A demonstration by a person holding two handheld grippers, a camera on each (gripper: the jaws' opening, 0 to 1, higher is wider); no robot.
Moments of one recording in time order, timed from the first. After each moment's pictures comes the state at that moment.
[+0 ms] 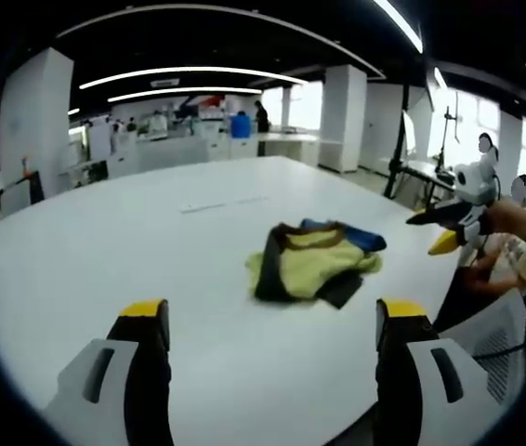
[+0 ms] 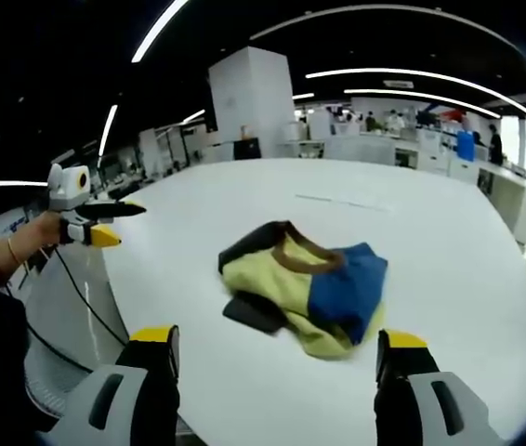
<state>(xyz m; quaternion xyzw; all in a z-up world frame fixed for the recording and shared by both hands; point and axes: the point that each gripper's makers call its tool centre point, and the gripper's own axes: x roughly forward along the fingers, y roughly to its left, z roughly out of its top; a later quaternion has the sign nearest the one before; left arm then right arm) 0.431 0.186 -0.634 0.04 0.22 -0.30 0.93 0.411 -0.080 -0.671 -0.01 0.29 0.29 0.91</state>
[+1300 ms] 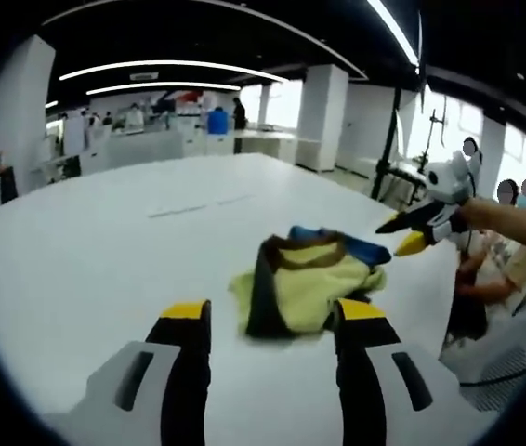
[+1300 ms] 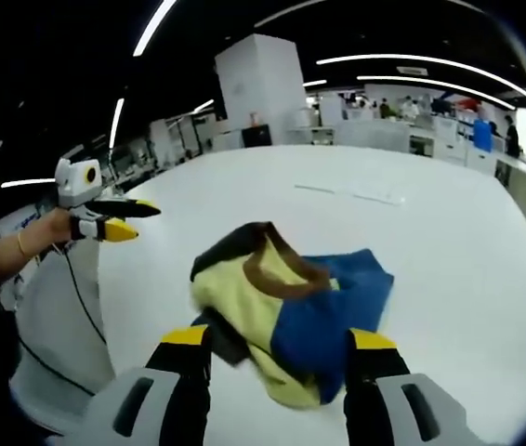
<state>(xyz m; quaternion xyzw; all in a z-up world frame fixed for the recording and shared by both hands) 0.505 0.147 -0.660 0.02 0.23 -0.36 0.90 0.490 -0.083 -0.698 -0.01 0.32 0.32 0.89</state>
